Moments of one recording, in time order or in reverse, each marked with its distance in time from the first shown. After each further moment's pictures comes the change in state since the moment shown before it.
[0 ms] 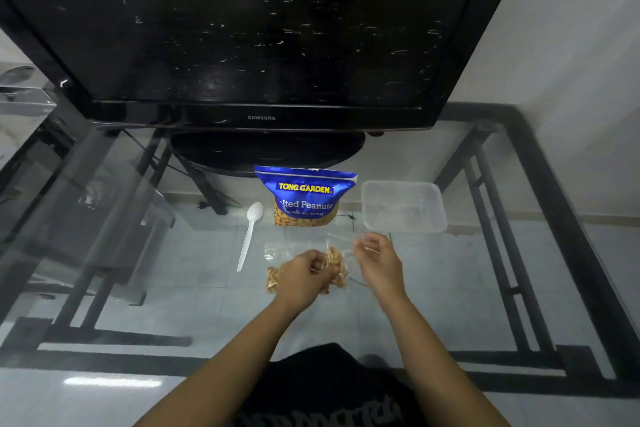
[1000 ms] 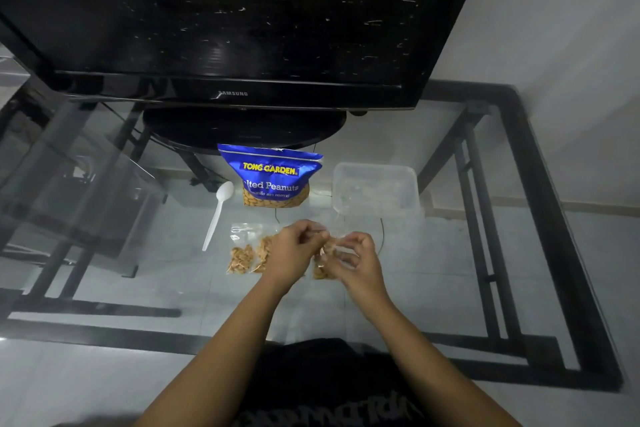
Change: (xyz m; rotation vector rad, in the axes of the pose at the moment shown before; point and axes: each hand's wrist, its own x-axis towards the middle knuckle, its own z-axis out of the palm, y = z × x) left_hand 0.005 0.039 0.041 -0.174 0.085 0.035; right_hand -0.016 0.020 -0.044 0.261 -0.259 -0.063
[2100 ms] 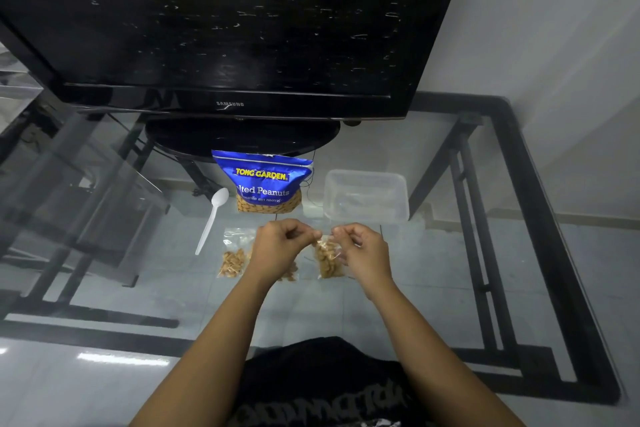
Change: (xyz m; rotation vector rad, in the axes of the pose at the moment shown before) left_hand -0.003 0.015 -0.006 0.155 0.068 0.125; right_hand 0.021 -0.025 -0.021 -0.243 0.077 -0.079
